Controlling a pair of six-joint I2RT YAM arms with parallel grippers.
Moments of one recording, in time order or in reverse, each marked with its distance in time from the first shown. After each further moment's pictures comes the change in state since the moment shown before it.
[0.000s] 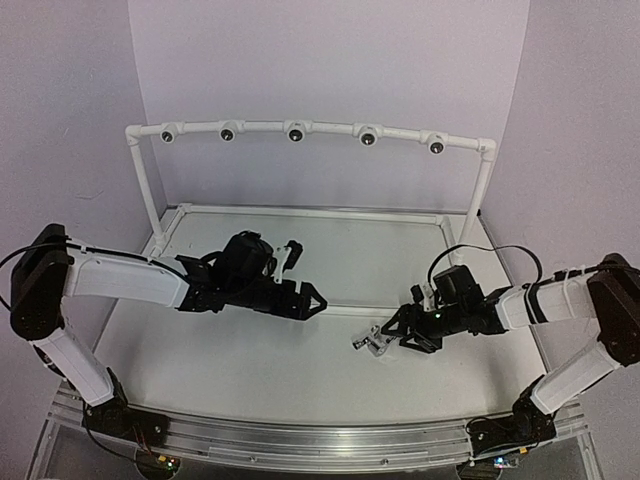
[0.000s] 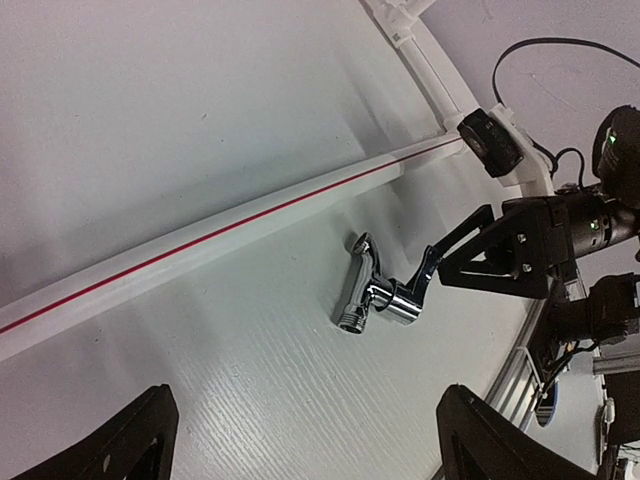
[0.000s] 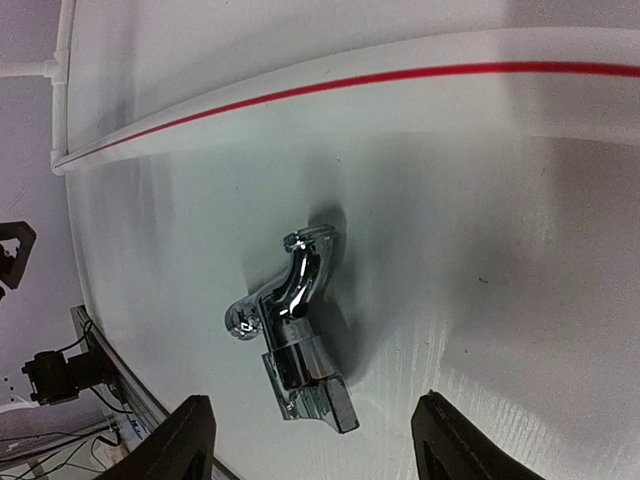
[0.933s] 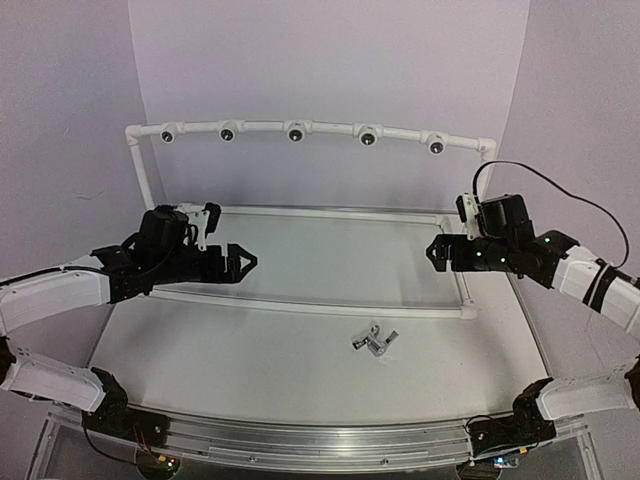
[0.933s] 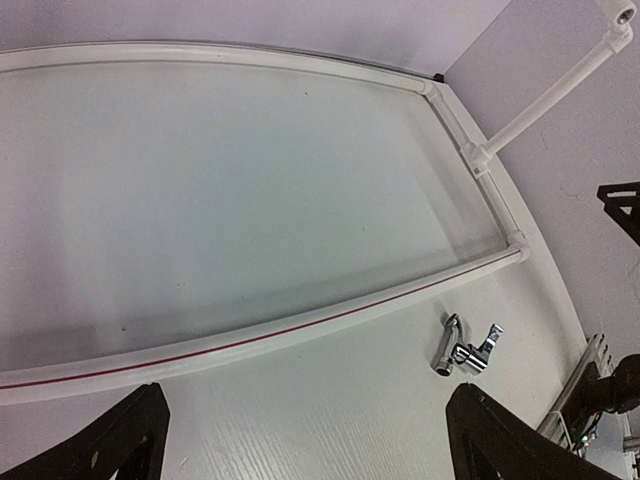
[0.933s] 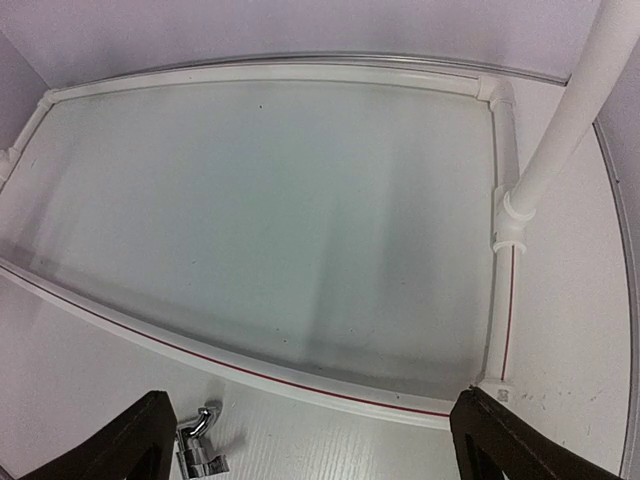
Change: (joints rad) left arm 0.282 -0.449 -0.157 -0.168 -0.092 0.114; right arm -0.107 -0.296 0.388 -0.474 0.527 -0.565
